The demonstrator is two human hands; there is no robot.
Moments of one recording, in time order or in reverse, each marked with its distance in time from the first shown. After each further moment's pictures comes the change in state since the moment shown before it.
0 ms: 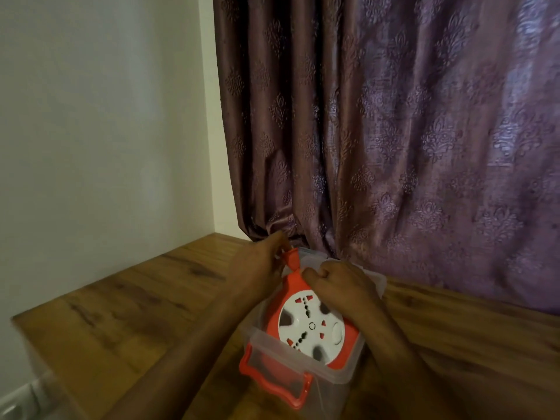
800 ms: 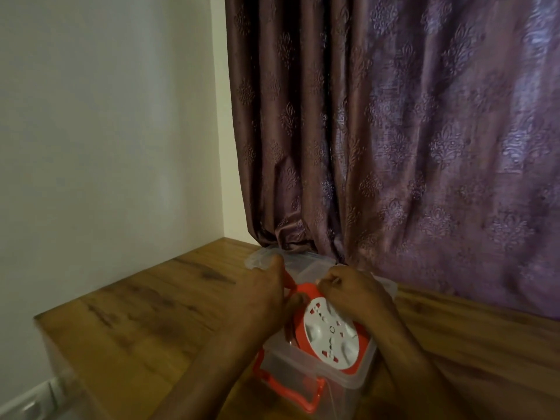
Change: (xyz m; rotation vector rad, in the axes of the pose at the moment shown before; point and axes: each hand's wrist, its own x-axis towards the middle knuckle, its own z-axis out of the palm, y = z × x) left_hand -0.038 0.029 -0.018 0.220 -0.148 -0.262; right_hand -0.006 0.004 -0.006 -0.035 0.026 -0.035
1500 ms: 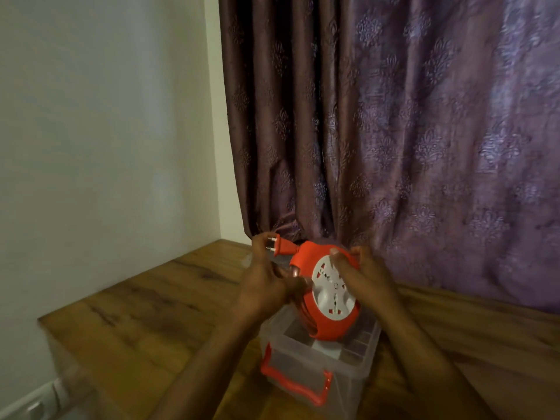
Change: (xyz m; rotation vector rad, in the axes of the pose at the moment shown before) left_hand -0.006 0.008 -0.010 -0.983 -0.068 -0.120; right_hand -0.013 0.005 -0.026 0.320 0.130 0.187
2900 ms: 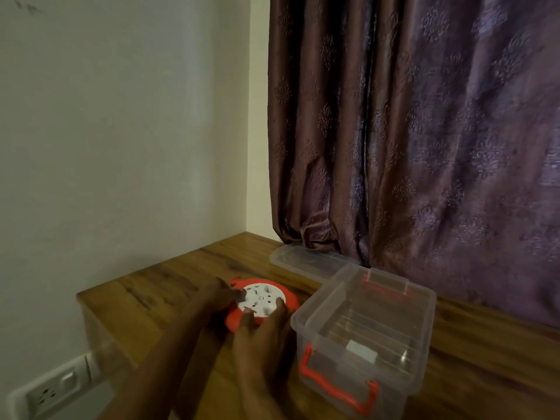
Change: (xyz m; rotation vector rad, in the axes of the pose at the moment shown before) left_hand 0.045 -0.126 -0.134 0.383 0.114 -0.602; right_hand -0.126 -0.100 0.177 0.201 -0.128 0.245
